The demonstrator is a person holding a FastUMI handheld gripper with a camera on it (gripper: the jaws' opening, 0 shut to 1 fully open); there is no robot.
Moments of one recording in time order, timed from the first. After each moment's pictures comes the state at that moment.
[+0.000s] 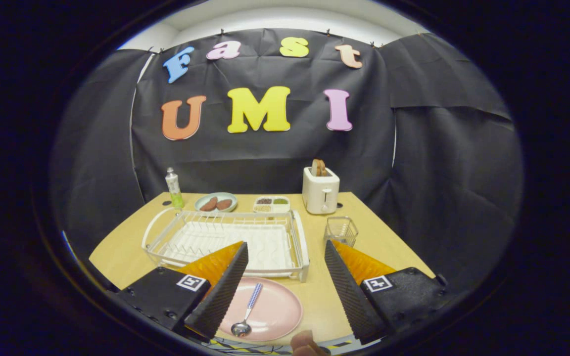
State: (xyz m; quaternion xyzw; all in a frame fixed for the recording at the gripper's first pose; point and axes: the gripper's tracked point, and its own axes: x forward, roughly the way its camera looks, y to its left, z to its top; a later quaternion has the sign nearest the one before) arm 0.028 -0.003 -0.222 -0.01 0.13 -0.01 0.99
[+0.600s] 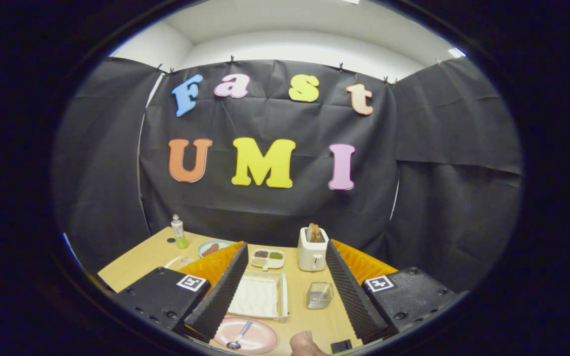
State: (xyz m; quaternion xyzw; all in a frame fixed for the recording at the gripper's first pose) arm 0.014 -0.019 -0.037 -0.04 0.05 0.01 1.00
